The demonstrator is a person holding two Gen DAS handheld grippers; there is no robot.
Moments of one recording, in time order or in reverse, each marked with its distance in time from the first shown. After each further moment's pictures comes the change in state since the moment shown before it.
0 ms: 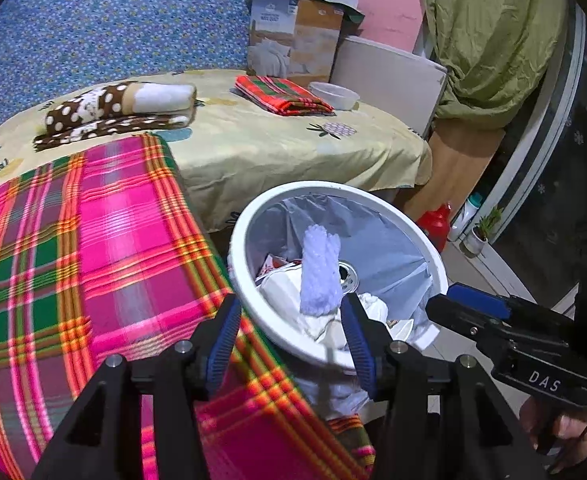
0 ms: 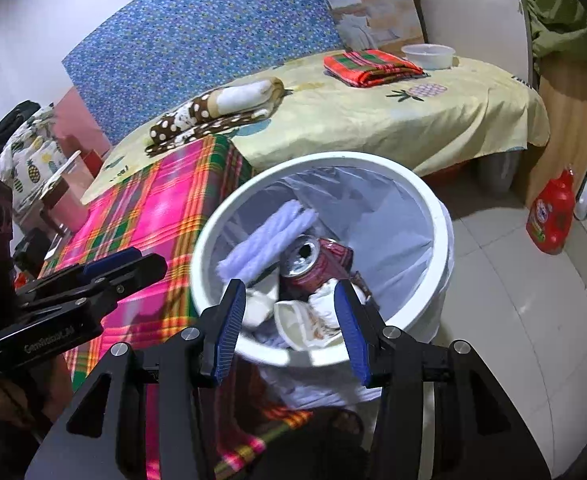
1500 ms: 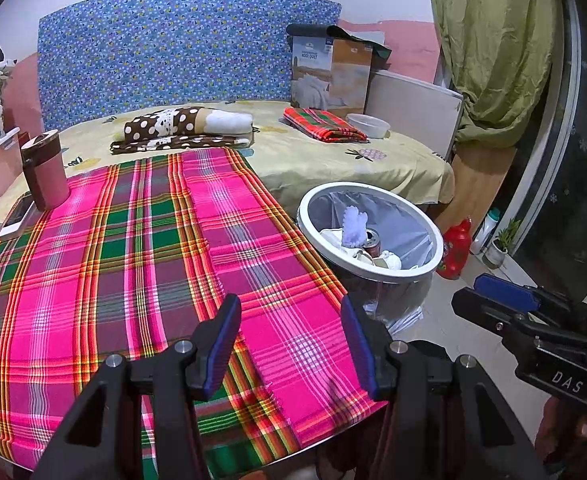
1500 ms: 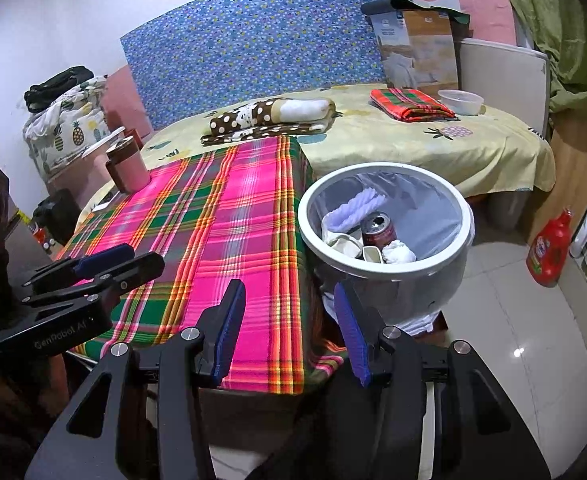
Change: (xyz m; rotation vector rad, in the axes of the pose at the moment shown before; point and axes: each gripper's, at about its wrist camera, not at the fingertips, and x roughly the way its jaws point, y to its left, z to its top) left arm -0.118 0.019 -0.081 -0.029 -0.124 0.145; right arm -0.059 0.075 -0.054 -0.152 -0.081 0.007
